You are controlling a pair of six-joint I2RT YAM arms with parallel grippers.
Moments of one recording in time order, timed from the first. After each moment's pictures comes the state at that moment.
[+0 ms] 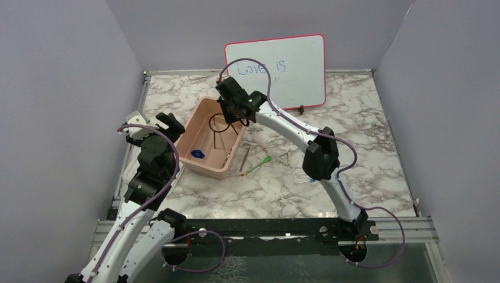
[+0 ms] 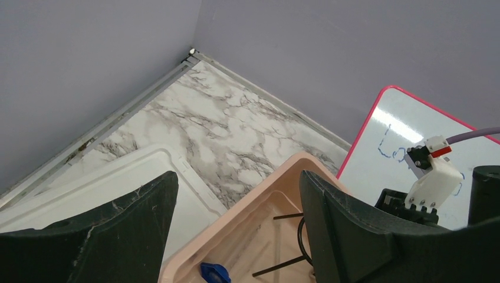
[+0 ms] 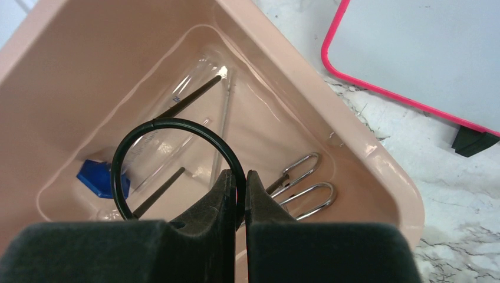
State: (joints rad) left arm -0.42 0.60 0.75 -0.17 -0.81 -0.42; right arm 0.86 2.32 2.27 -0.76 0.18 0.31
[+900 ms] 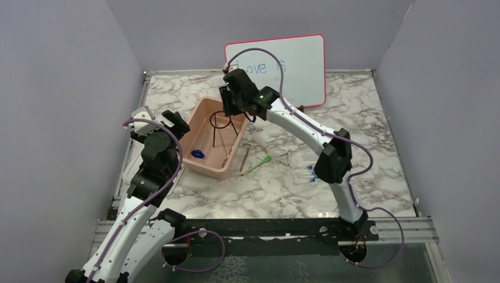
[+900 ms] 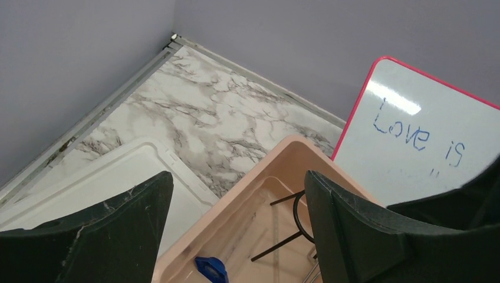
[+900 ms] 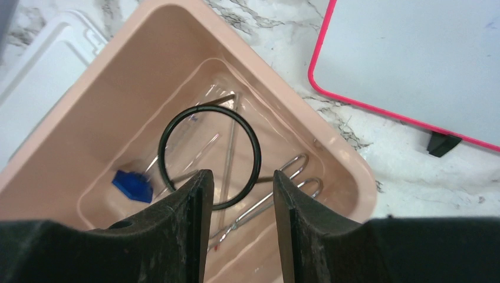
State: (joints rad) left arm -0.41 0.65 0.75 -0.16 -0.73 -0.41; right arm 0.85 2.12 2.14 -0.67 0.20 0.35
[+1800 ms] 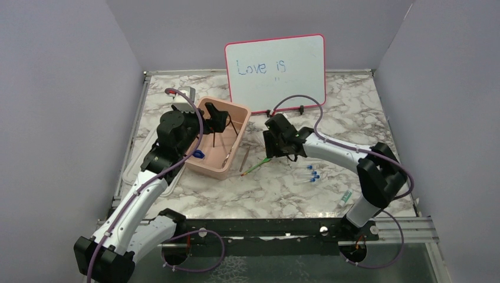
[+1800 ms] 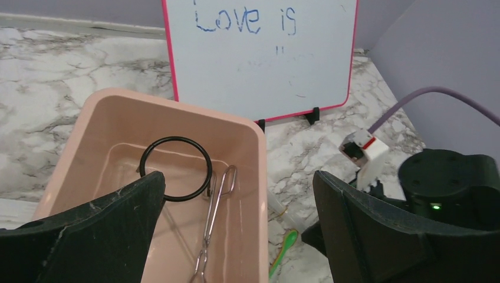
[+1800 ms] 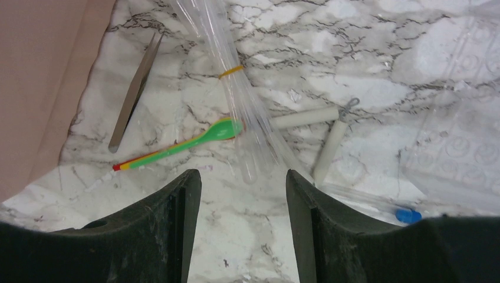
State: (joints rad) left arm -0.40 0.89 0.84 -0.06 -0.02 -0.38; right arm 0.77 1.62 1.09 -0.44 0.20 0.49
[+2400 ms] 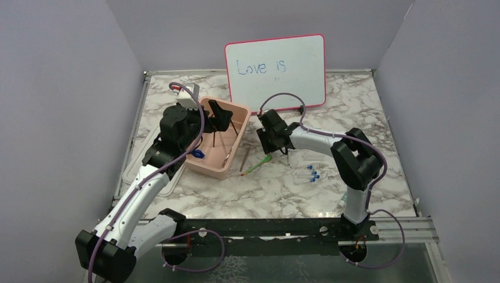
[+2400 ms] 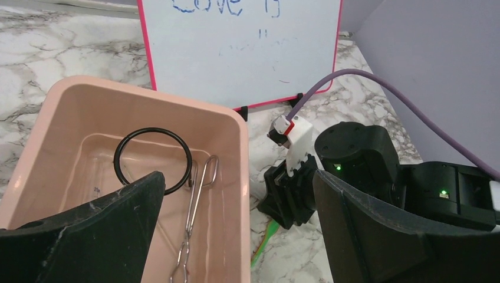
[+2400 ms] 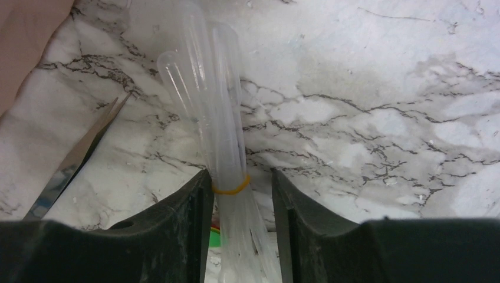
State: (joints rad) left arm -0.40 0.95 0.89 -0.11 0.06 -0.43; right arm 0.72 1.89 1.21 -0.31 0.16 0.24
